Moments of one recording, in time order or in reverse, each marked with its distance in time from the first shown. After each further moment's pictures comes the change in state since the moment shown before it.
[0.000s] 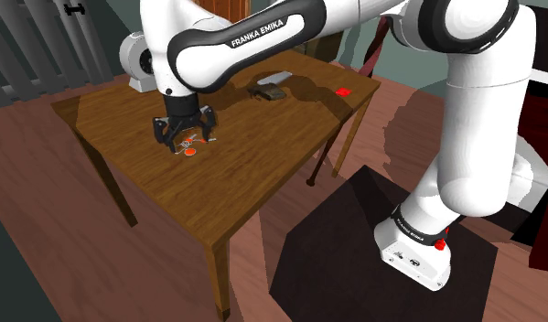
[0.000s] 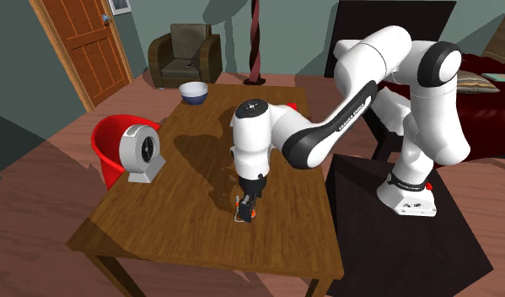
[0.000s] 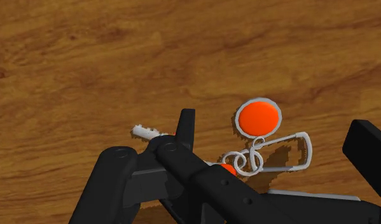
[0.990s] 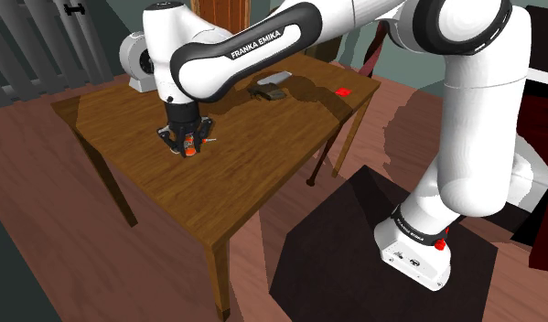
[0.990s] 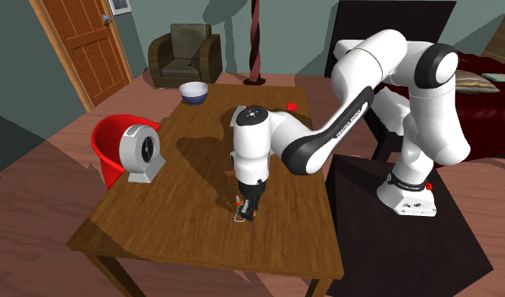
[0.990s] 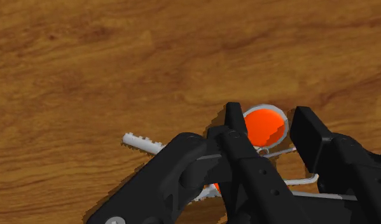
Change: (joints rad) arm 0.004 0.020 -0.007 -0.020 -0.015 0.048 0.010
